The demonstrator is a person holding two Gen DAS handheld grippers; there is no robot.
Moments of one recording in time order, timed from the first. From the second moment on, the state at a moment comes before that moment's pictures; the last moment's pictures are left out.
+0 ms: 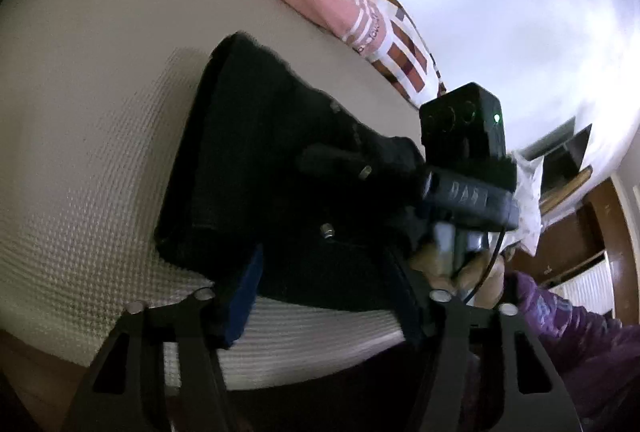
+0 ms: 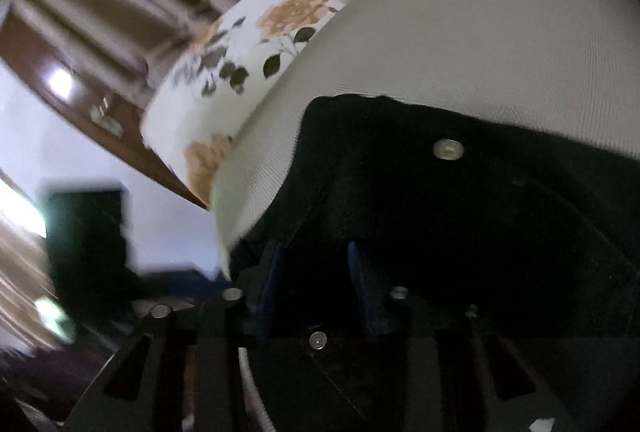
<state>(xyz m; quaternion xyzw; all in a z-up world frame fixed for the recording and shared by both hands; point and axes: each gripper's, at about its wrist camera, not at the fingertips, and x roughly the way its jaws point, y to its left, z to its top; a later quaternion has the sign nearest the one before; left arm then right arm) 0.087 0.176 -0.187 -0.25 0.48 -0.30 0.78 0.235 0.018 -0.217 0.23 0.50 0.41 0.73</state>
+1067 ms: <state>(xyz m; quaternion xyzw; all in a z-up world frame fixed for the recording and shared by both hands) 0.093 0.215 -0.124 -0.27 0.48 -0.29 0.78 0.245 -0.005 -0.230 0.30 0.50 0.38 0.72</state>
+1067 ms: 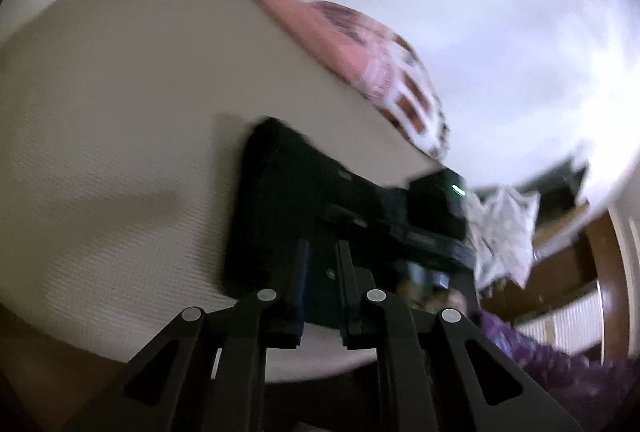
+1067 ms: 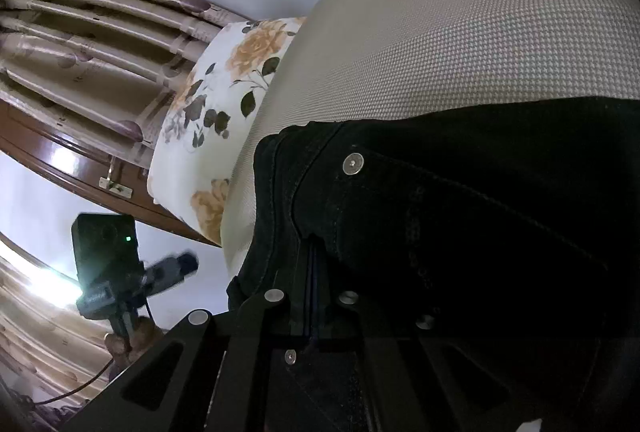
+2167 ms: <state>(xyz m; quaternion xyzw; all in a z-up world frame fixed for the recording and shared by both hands) 0.167 0.151 -0.138 -0.18 0.42 -0.15 0.88 -0.086 -0.418 -0.156 0.40 0.32 -0.04 0.85</state>
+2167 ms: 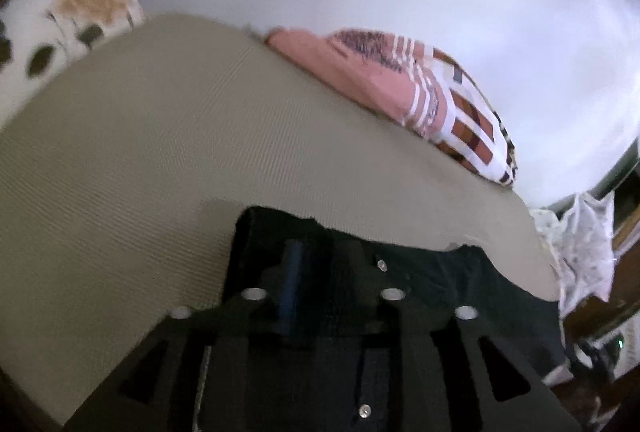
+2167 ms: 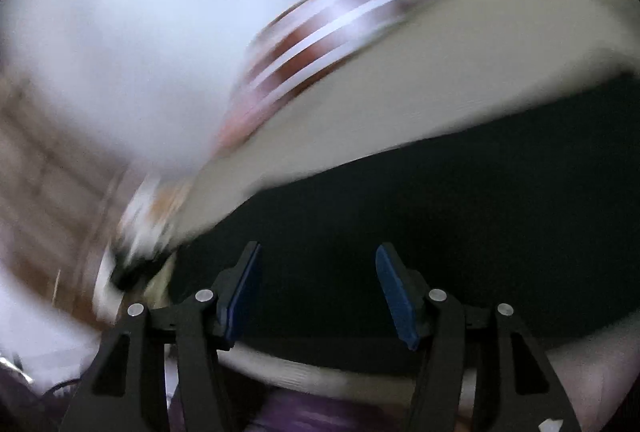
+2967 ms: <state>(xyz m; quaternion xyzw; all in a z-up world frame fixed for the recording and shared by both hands) 0.087 0.156 -0.151 -0.25 0.42 -0.07 0.87 -0.208 -0.541 -0.222 0.55 0.23 -0.13 0.79</state>
